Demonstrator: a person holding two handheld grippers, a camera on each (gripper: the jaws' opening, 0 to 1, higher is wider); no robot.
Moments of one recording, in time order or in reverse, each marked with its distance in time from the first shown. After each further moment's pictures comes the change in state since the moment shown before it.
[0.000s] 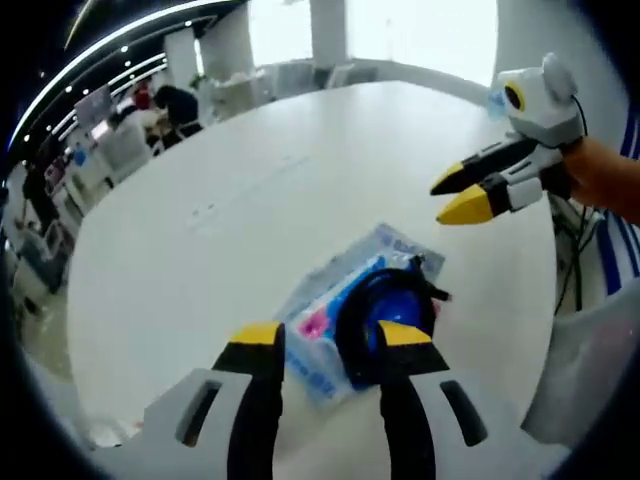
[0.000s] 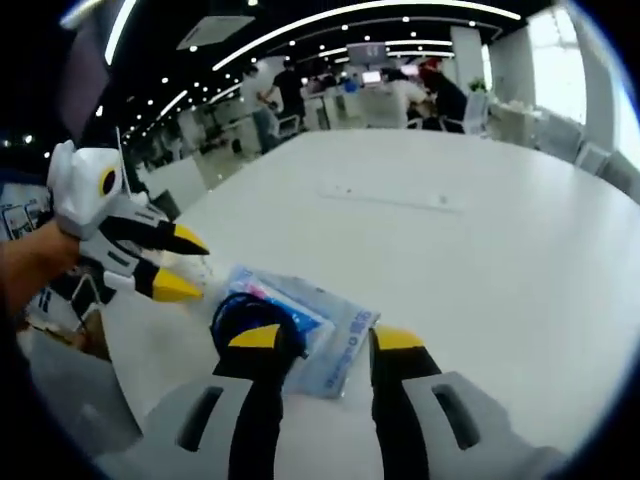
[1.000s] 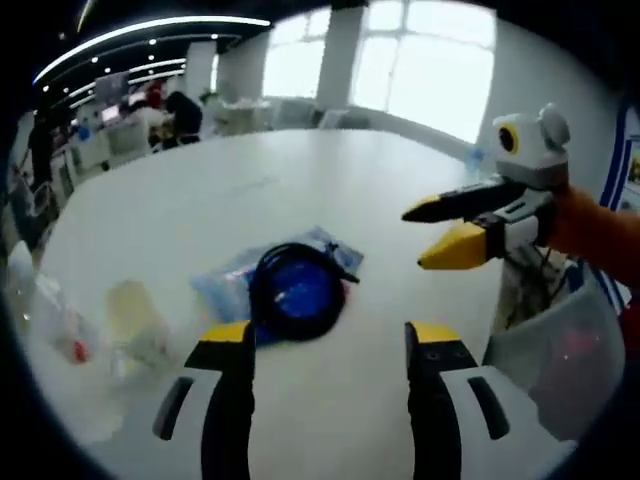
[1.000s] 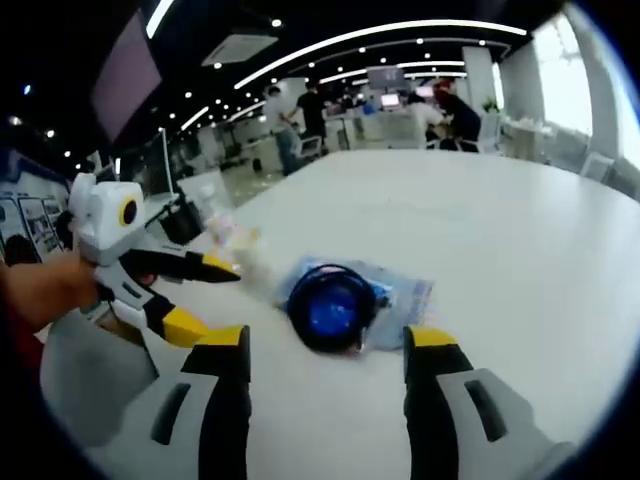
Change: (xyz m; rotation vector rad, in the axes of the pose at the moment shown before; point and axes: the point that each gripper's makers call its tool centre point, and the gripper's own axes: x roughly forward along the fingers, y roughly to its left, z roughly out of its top) left arm -0.049 -0.073 -0.051 -0.174 -0.159 -0.088; right arm -0.047 0.080 -0.038 -0.023 -0.086 0.058
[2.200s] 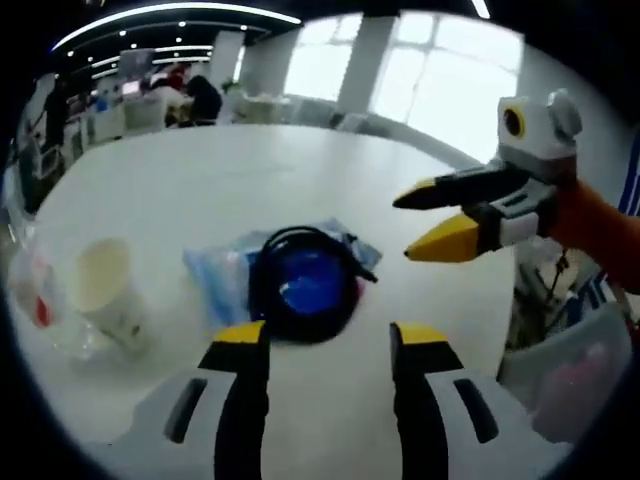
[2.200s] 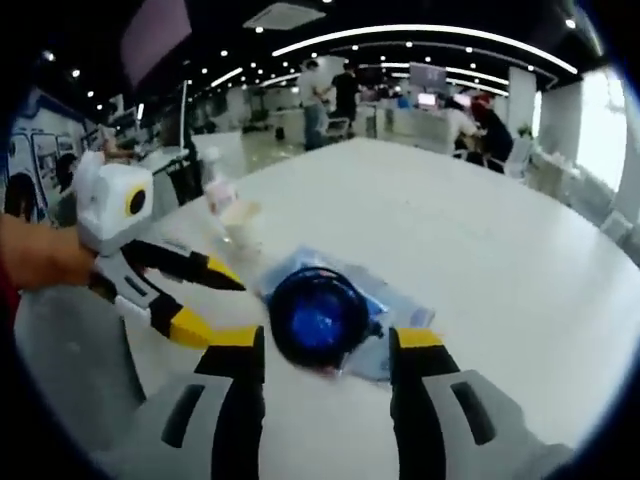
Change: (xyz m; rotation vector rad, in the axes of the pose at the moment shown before) left arm 0.039 0.019 -0.009 -0.111 -0.032 0.024; right arm 0.048 -0.016 0.013 -0.235 0.104 0.042
